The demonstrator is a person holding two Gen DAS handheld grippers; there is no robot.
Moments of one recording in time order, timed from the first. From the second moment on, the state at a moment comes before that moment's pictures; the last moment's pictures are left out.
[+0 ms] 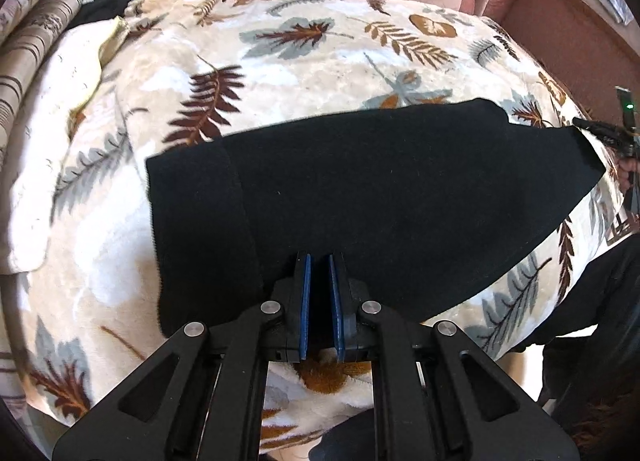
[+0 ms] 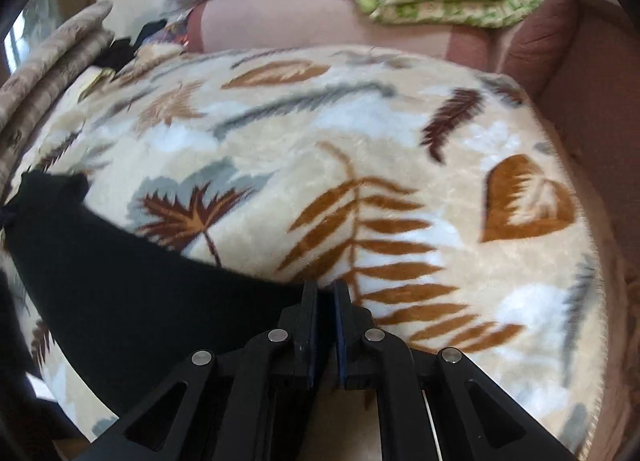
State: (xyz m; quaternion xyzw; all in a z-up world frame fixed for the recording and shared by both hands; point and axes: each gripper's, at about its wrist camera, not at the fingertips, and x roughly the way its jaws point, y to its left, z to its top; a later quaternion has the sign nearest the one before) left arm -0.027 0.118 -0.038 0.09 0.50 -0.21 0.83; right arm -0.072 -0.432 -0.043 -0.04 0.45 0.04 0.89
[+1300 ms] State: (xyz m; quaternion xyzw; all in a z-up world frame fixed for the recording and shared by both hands) left arm 0.041 -0.082 -0.055 -0.01 0.50 -0.32 0.80; right arm -0.102 -0.251 -0.057 -0.17 0.45 0.34 0.81
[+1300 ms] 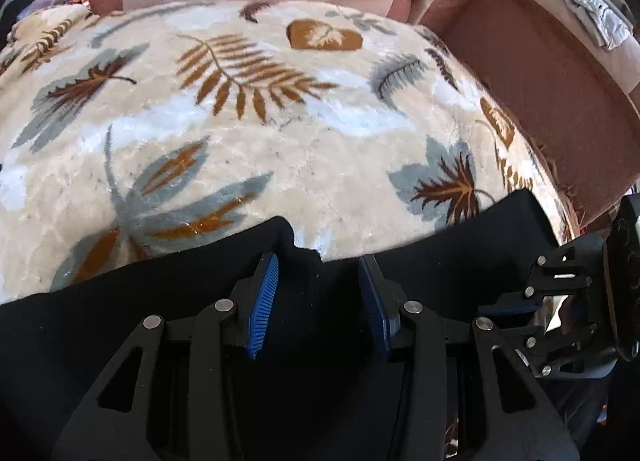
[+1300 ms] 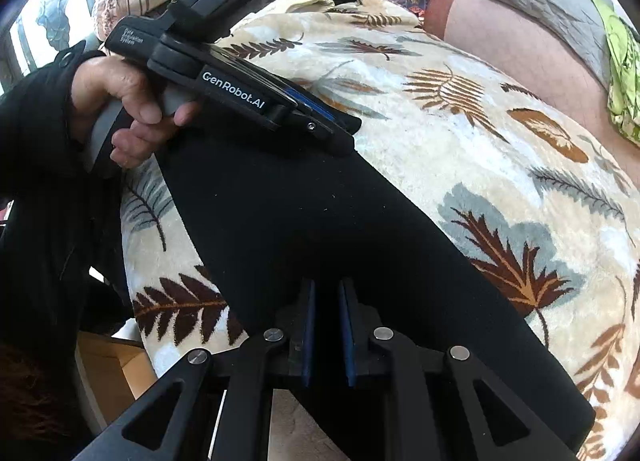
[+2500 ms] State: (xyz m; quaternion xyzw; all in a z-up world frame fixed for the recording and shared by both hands) left arm -0.075 -0.112 -0.062 0.06 0.42 -0.25 0.87; right arm -0.136 -0.328 -0.058 -0.12 0.48 0.29 0.82
